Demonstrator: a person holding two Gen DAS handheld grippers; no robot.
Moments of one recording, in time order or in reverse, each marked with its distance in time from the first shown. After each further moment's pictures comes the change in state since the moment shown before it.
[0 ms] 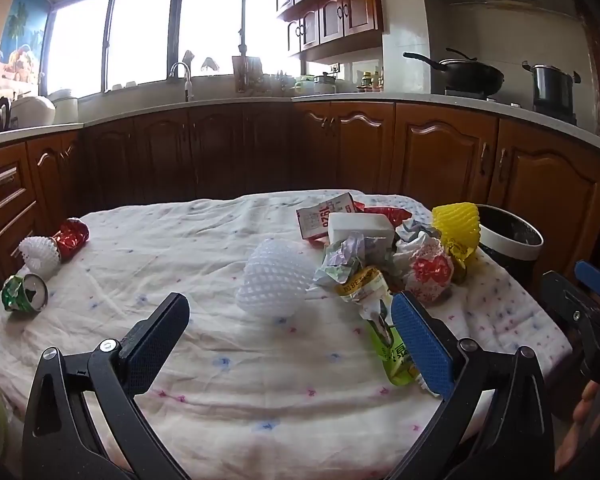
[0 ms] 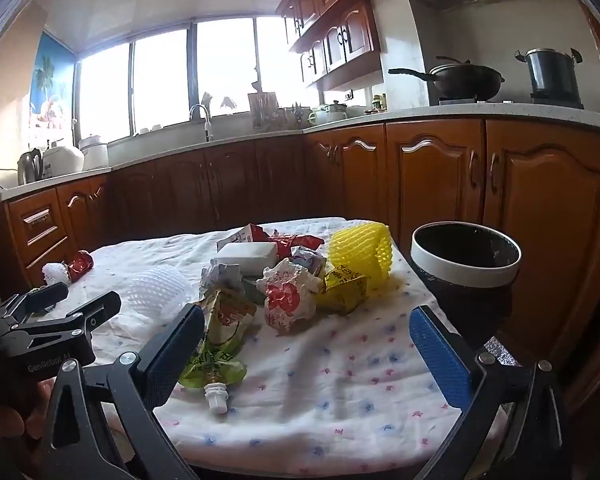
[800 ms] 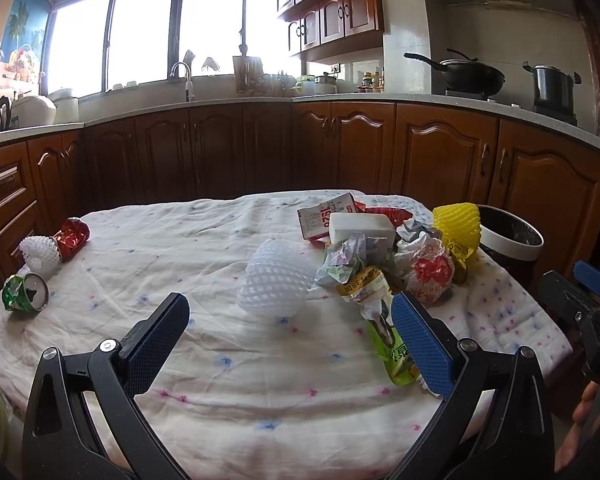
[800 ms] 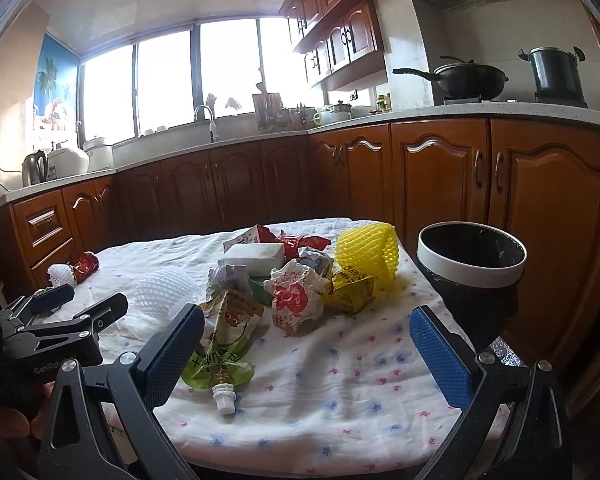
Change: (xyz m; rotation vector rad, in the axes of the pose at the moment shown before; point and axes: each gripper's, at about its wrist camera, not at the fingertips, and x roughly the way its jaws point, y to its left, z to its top) left arm -0.001 -0.001 0.002 0.000 -0.002 0.005; right arm 0.003 0.004 -0.001 0.000 -0.001 0.014
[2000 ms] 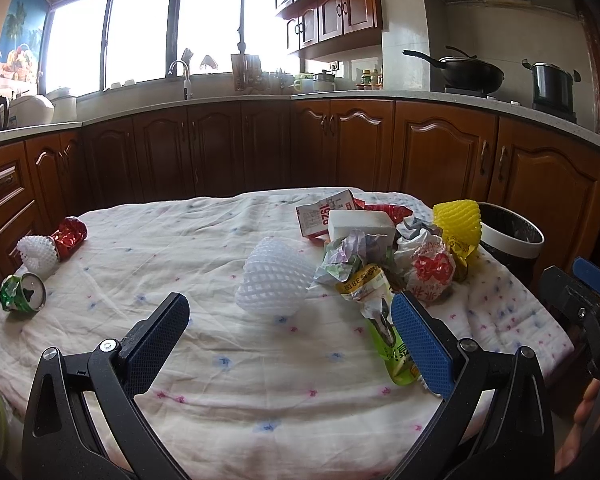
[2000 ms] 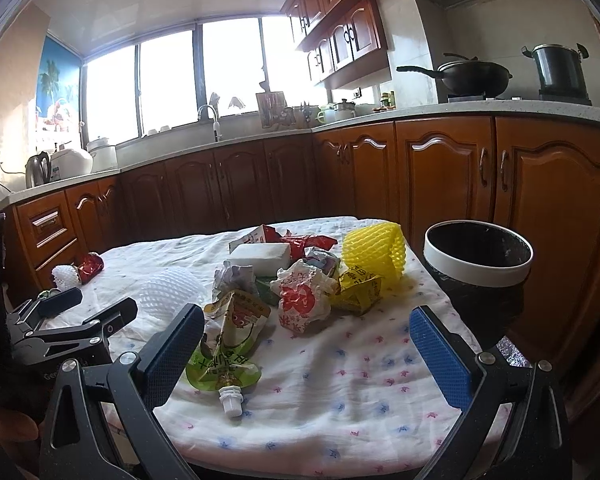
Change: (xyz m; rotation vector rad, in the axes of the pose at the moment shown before) left arm 0.004 -0.001 -0.003 -0.002 0.007 -0.002; right arm 0.002 0.001 0.000 0.009 0.004 0.022
